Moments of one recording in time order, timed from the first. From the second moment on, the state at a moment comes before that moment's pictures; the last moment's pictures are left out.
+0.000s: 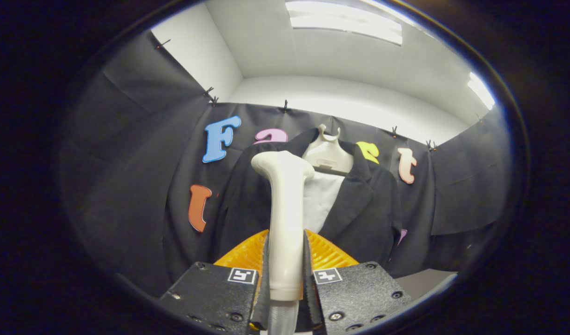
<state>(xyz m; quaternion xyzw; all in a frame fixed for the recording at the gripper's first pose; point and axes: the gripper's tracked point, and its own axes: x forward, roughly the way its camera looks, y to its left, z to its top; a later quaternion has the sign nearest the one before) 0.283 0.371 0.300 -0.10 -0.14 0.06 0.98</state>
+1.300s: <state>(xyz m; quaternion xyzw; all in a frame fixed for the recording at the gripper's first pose) 0.262 0.367 0.176 -0.11 -0.03 0.07 0.99</state>
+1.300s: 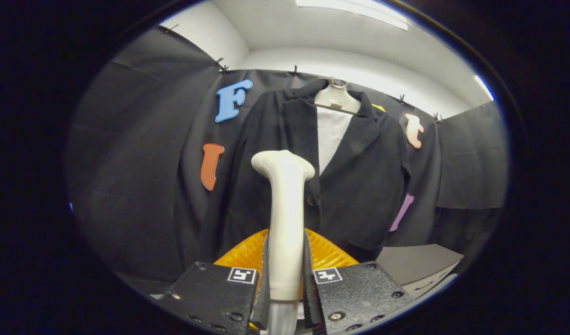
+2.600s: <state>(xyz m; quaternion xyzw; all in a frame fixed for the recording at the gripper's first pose) 0.218 0.344 -0.003 -0.11 0.13 0.11 0.98</state>
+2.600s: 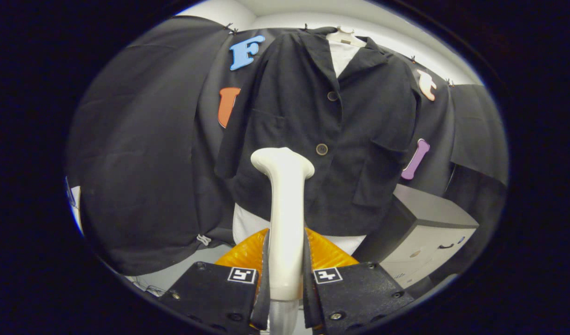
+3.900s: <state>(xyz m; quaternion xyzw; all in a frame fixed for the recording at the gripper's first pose) 0.090 0.161 -0.014 -0.06 0.18 0.05 0.98</state>
